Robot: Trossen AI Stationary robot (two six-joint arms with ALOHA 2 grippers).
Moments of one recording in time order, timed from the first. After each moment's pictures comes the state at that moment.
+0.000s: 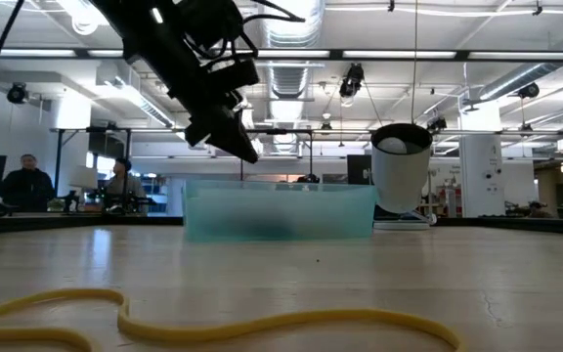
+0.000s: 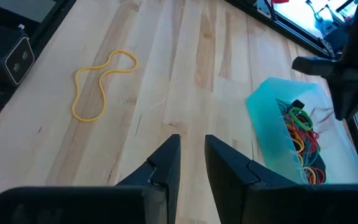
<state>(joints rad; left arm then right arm) 0.10 1.51 0.92 -0.15 -0.34 0.34 0.83 1.64 1.23 -0.57 0.74 0.29</state>
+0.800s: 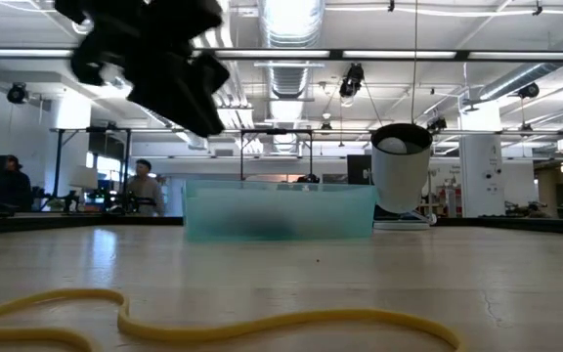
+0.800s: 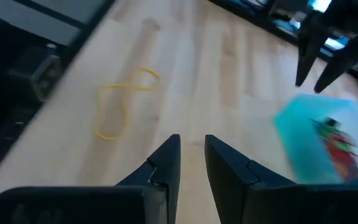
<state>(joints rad) -0.15 1.41 0.90 -0.30 -0.11 0.21 0.82 1.64 1.11 -0.31 0.70 0.22</state>
